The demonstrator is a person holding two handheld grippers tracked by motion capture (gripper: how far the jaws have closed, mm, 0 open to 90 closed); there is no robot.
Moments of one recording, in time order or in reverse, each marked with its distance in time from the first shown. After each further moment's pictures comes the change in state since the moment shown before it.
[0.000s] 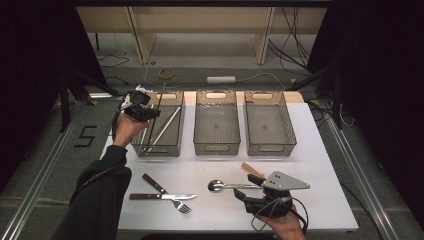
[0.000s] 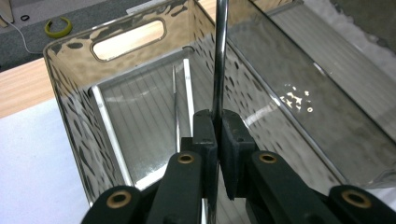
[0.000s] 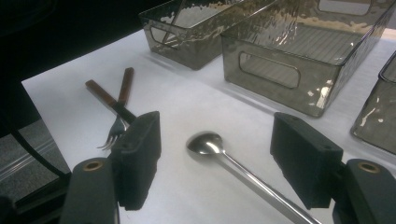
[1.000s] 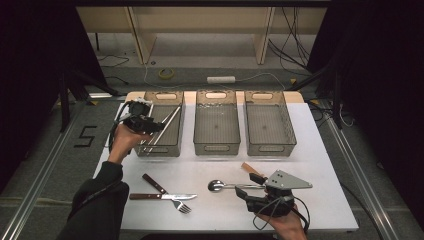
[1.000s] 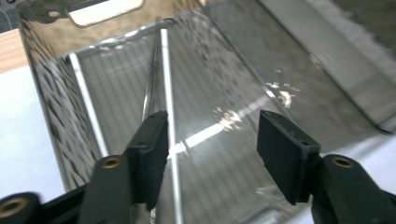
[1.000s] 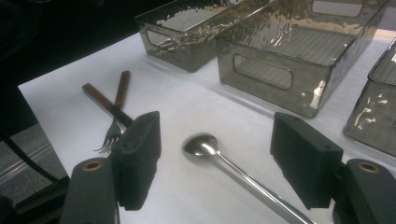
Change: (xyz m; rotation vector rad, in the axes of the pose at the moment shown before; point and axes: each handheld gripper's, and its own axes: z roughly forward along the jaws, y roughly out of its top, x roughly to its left) left arm -0.024 -0.028 -0.021 0.018 -0.026 -0.027; right arm -0.003 0.001 -0.003 -0.008 -0.010 0.011
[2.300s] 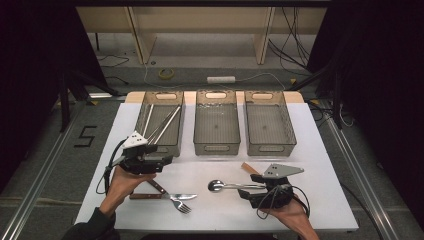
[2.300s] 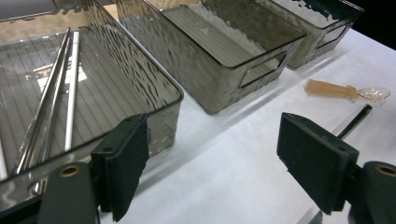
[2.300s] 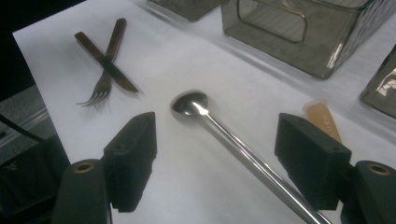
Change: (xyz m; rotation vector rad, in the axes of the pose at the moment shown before) left arm -0.058 -0.092 -0.040 -0.229 -0.197 0.034; right arm -0.032 -0.003 0.019 0.195 0.084 -0.028
